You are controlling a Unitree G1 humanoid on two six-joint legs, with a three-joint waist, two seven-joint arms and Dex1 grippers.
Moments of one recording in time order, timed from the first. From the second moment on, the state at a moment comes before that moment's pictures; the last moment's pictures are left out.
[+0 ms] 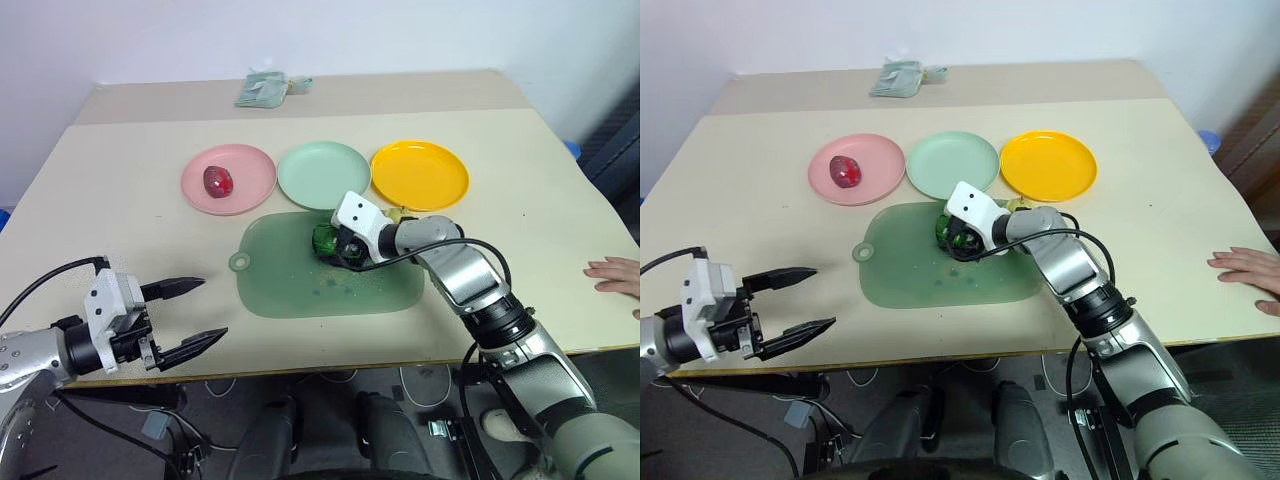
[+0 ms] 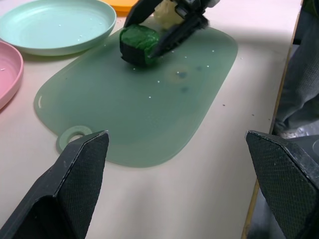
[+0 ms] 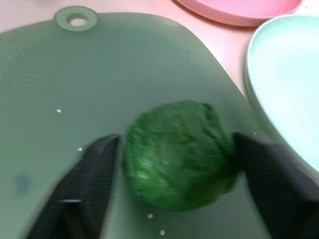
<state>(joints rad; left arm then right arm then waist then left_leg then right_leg) 0.30 0.80 0.45 -0.51 -0.62 0.36 -1.07 -0.73 -0.43 0.40 0.03 0.02 0.61 0.79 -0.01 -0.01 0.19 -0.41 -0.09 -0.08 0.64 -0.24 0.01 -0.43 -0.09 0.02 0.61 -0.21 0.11</state>
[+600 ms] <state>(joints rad) 0.32 0.73 0.42 -0.55 -0.62 0.36 -1.01 -1.08 -0.24 0.21 0.40 0.08 0.42 0.65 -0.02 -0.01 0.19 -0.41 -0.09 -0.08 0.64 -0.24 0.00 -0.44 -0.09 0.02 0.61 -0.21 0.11</state>
